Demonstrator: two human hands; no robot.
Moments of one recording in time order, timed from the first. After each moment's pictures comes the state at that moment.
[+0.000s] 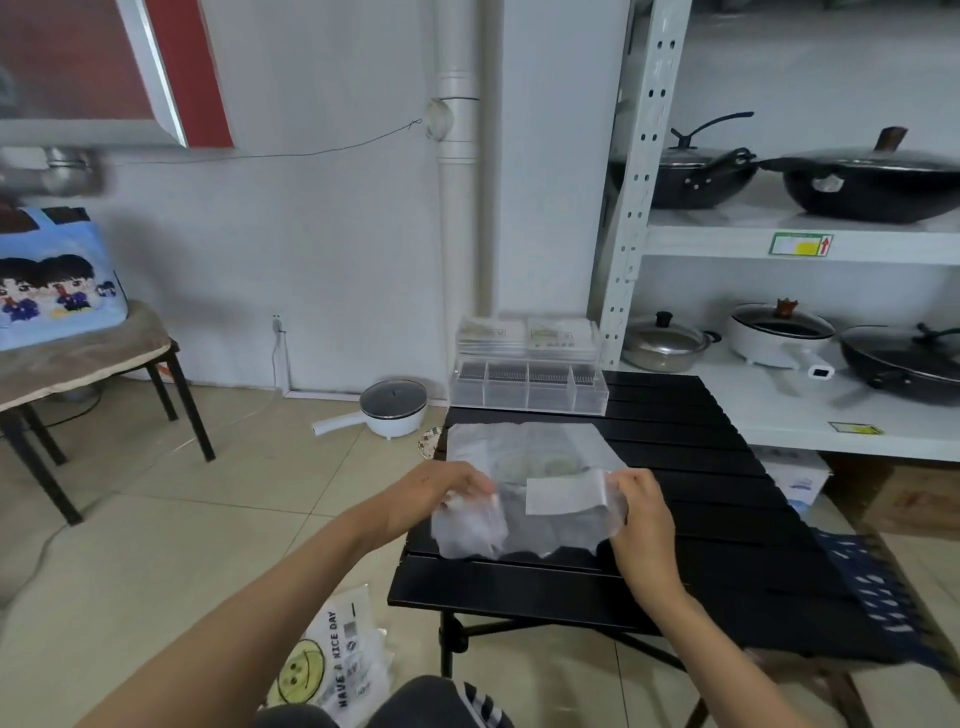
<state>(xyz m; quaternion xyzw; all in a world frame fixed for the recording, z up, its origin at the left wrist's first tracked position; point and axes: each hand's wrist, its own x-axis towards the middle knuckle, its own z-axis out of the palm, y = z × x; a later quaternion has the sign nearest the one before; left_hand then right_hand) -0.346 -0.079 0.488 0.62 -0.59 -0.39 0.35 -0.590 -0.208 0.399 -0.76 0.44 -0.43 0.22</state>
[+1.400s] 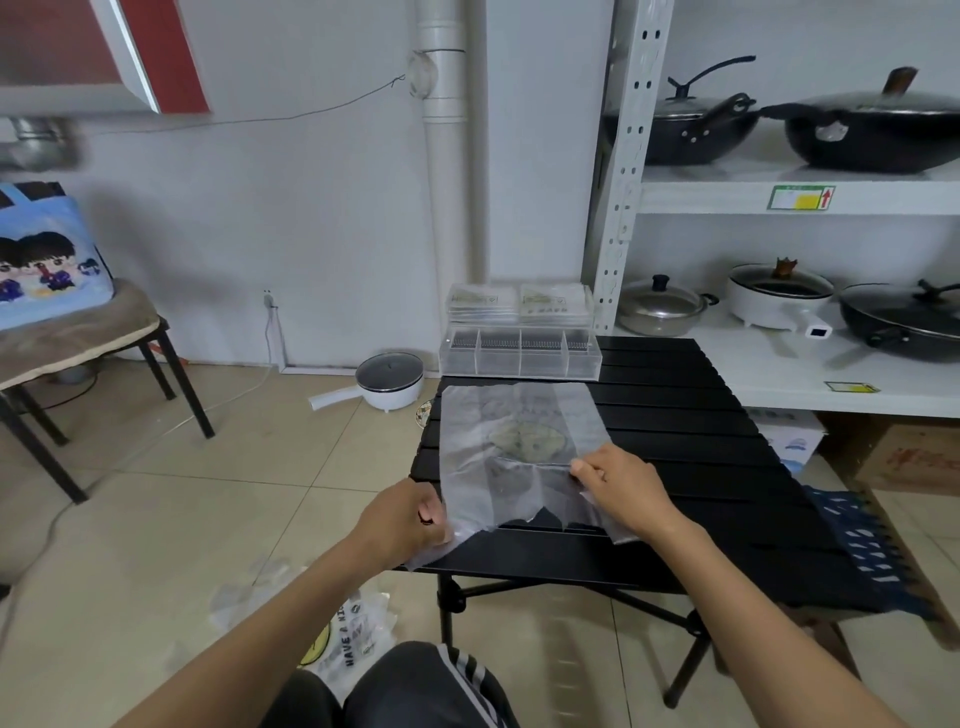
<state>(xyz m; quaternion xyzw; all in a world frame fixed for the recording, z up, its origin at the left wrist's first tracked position) -0.354 -0.054 0.435 0.79 -0.55 -0.17 0.18 -0.589 -0.218 0.427 -0.85 0.48 -0.13 0.16</state>
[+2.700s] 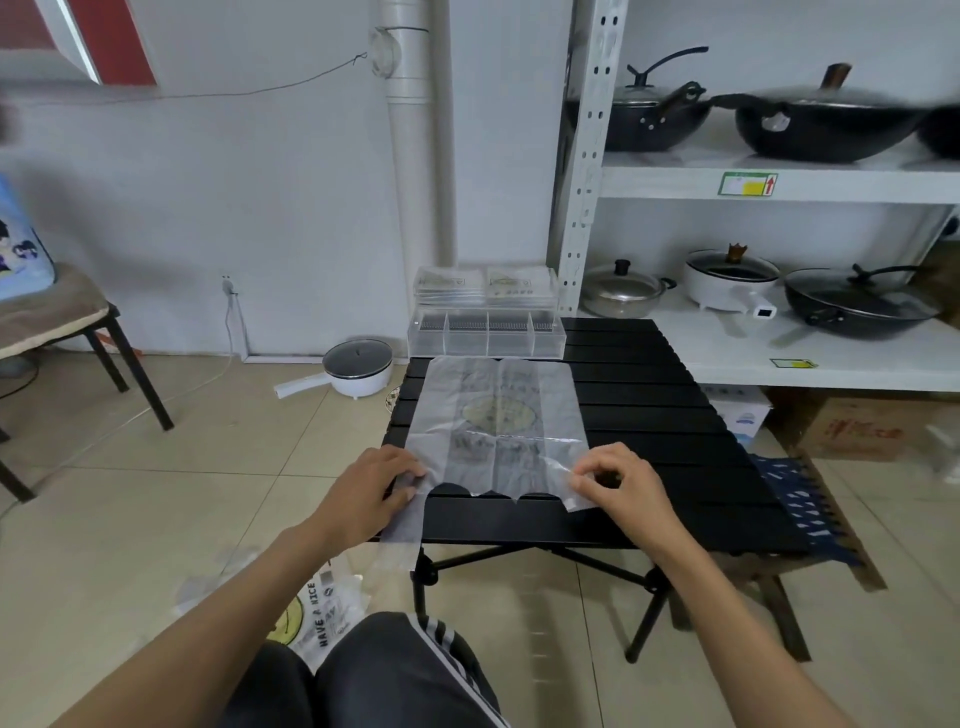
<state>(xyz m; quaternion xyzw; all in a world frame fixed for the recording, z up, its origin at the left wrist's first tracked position) -0.328 -0.055 0.402 0.68 -0.70 -0.04 0.23 -0.647 -0.168 0.419 -0.76 0.45 -0.31 0.34</state>
